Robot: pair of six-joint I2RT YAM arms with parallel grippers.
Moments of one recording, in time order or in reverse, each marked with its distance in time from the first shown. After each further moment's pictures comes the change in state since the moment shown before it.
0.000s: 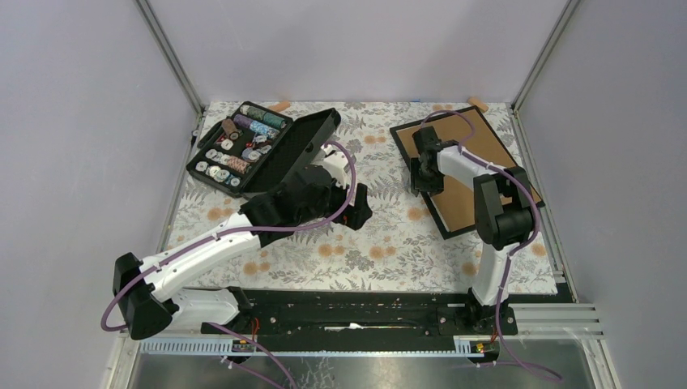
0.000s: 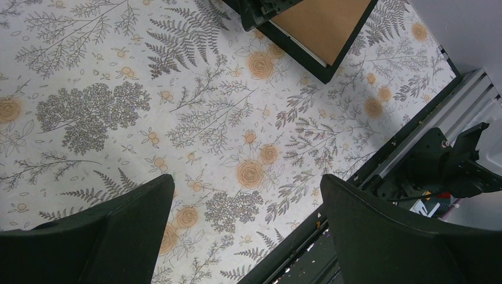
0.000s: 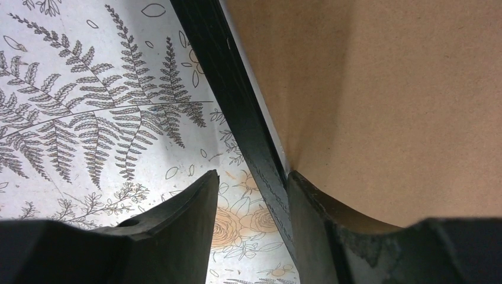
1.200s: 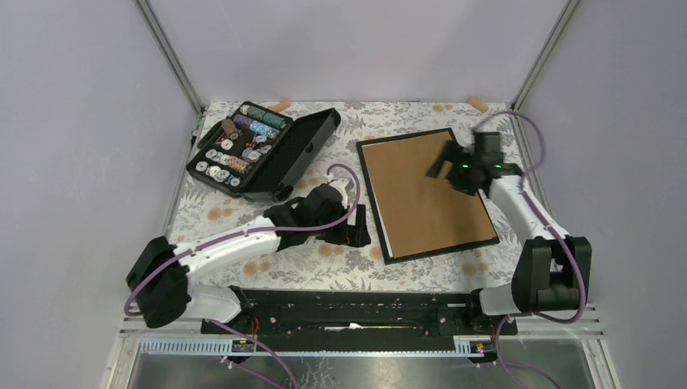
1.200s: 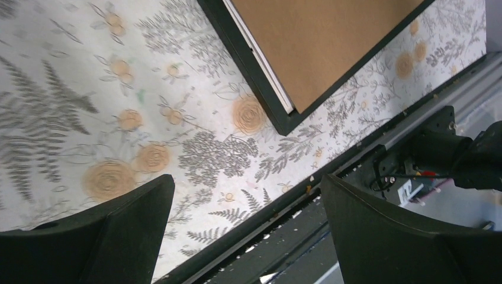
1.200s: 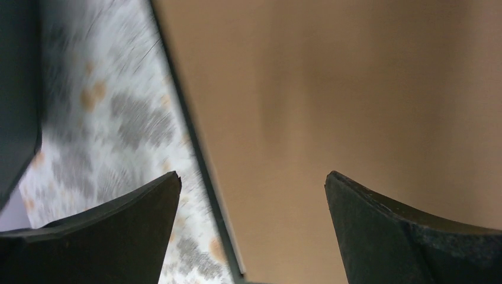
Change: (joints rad) left arm 0.021 0.086 -0.206 0.046 0.120 -0.277; right arm -0.127 -0.507 -0.291 0.206 -0.341 0.211
